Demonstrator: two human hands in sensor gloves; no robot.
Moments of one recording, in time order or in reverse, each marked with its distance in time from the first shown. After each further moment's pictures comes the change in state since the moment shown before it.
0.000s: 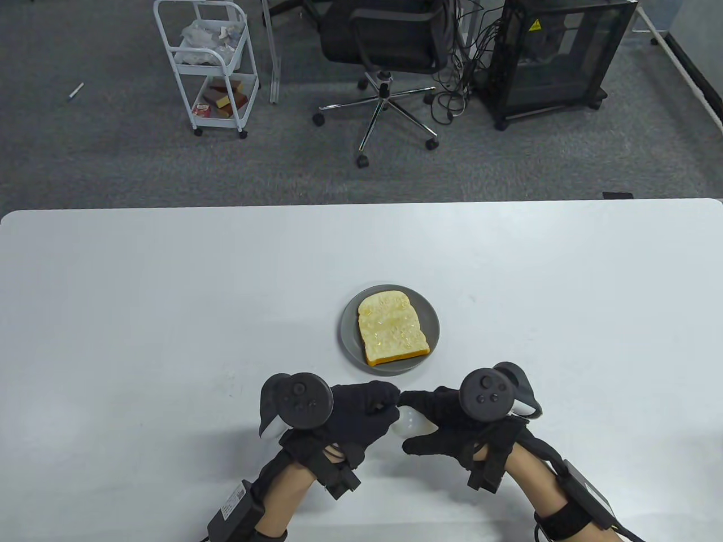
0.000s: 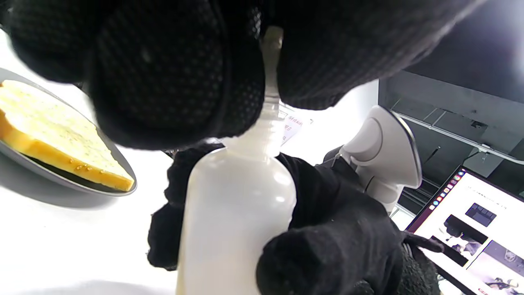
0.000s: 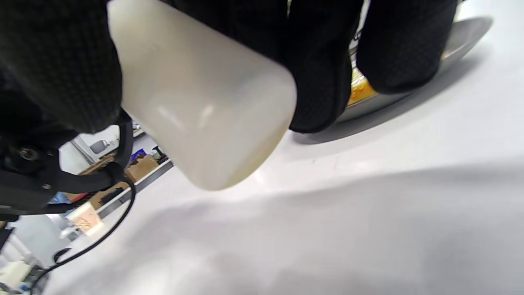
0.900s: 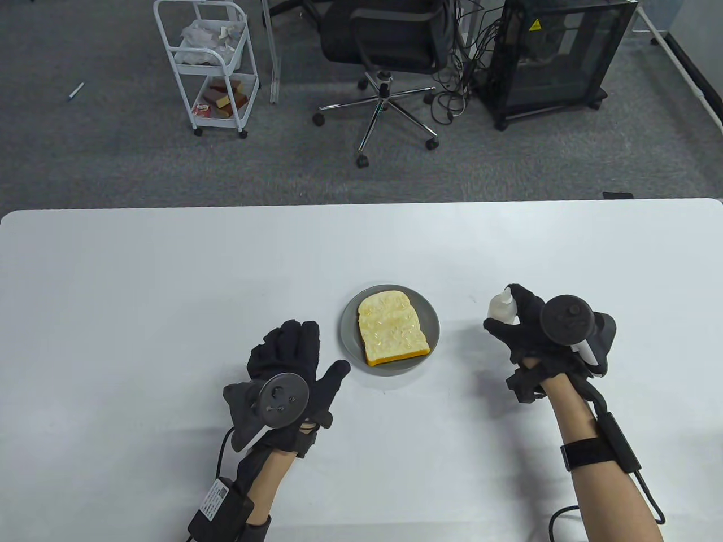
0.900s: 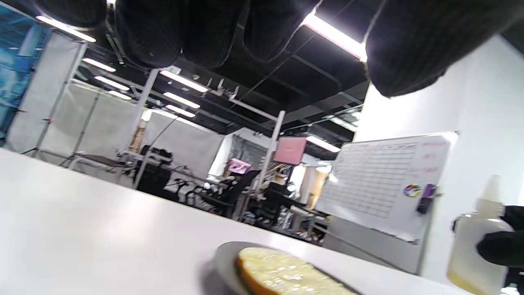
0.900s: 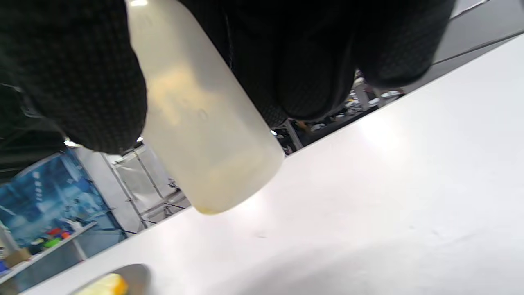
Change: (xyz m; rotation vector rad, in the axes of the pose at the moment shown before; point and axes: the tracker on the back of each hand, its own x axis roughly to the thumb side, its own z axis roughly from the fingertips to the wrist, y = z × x) left_hand -0.040 0.053 0.027 0.339 0.376 -0.582; right_hand -0.129 -0.118 0.022 -0.570 0.645 0.149
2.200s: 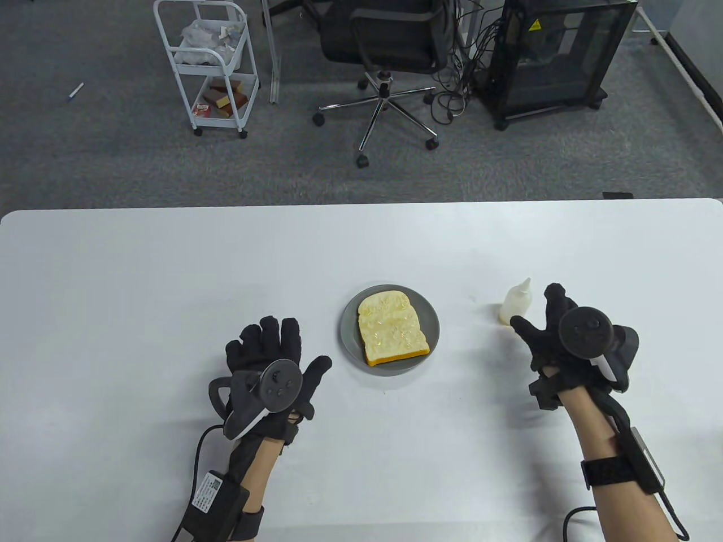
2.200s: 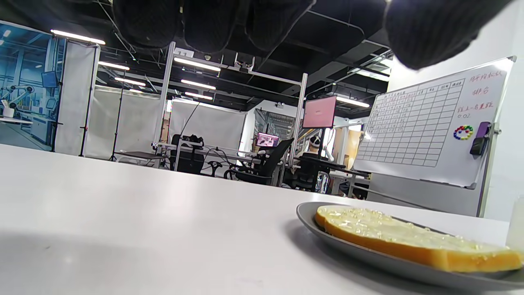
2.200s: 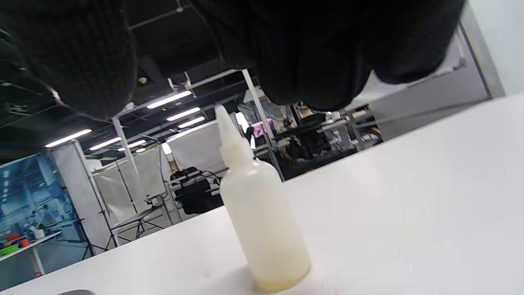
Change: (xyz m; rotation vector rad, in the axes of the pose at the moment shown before) left_hand -0.017 -0.008 -0.008 -0.080 0.039 -0.186; right_hand 0.003 -0.035 0.043 -0.135 -0.061 0.143
